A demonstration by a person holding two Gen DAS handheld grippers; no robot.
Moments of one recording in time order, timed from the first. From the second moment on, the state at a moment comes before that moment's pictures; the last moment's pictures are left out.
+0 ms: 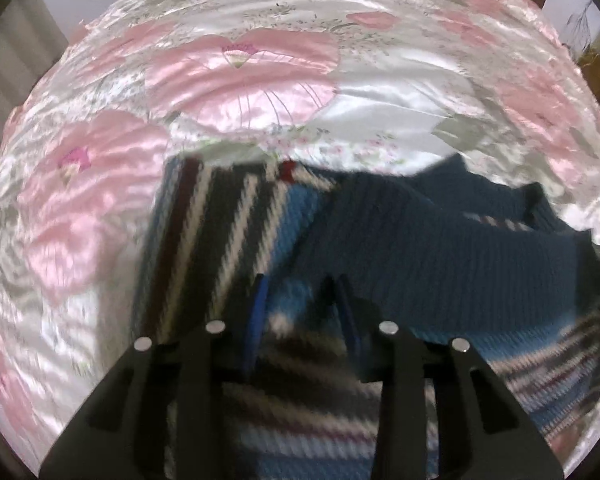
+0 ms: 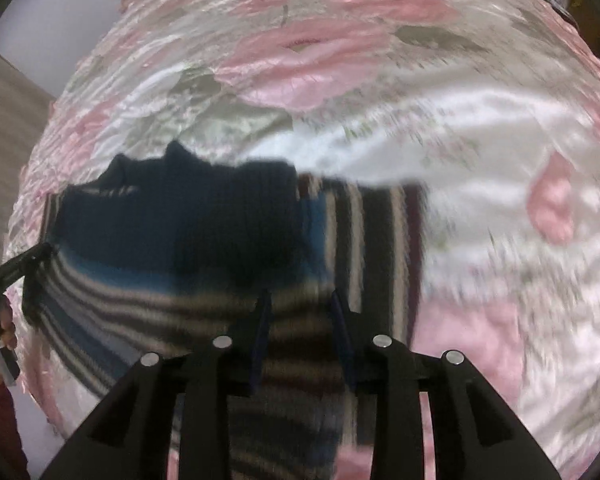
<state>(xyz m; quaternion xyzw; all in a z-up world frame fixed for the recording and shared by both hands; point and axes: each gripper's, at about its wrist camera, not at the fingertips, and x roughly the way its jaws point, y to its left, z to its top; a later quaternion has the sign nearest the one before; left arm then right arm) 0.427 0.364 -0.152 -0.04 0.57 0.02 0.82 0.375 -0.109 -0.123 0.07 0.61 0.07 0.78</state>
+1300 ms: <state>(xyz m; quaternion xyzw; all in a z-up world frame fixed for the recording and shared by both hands) 0.341 0.305 -0.166 -0.01 0.56 -0.04 0.83 0.321 -0.102 -0.171 0.05 0.65 0.09 0.75</state>
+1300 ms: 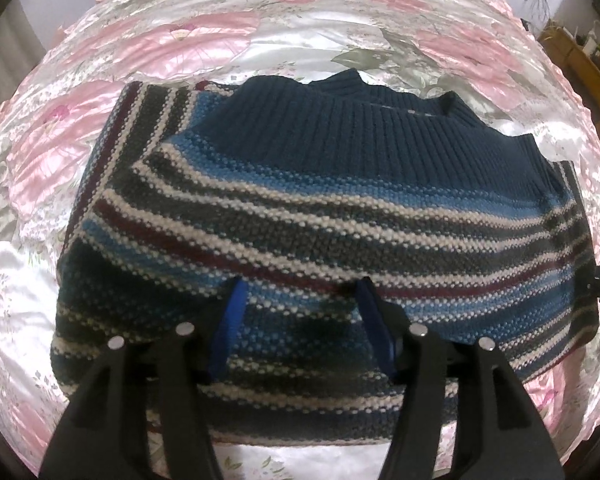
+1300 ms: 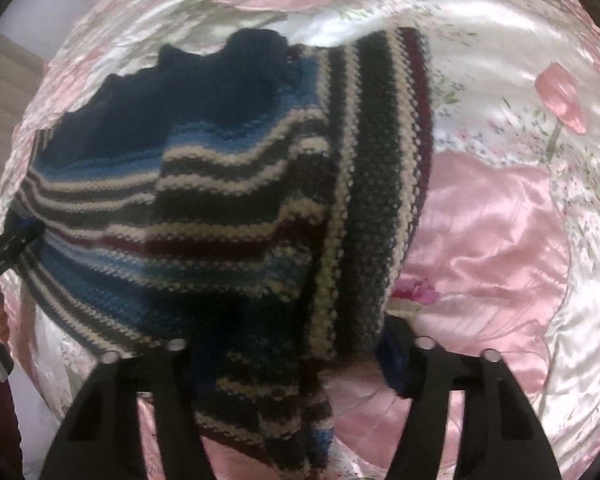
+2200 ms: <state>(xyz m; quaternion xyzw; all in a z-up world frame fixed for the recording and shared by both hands) 0.335 0.305 -0.170 -0.01 0.56 -0.04 0.83 0.305 -0.124 -0.176 0.11 0.64 0.10 0.75</state>
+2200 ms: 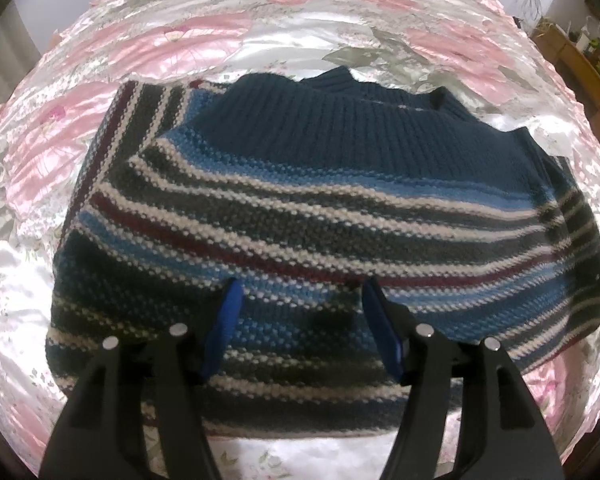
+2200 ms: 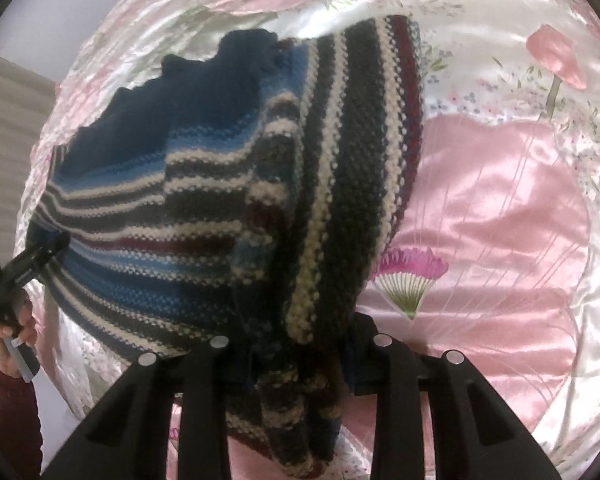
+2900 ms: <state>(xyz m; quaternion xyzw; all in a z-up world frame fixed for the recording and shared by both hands) 0.308 0.317 -0.148 -0.01 0.52 -0.06 0.85 0.336 -0.028 -0.077 0.12 0.61 0.19 0.76</state>
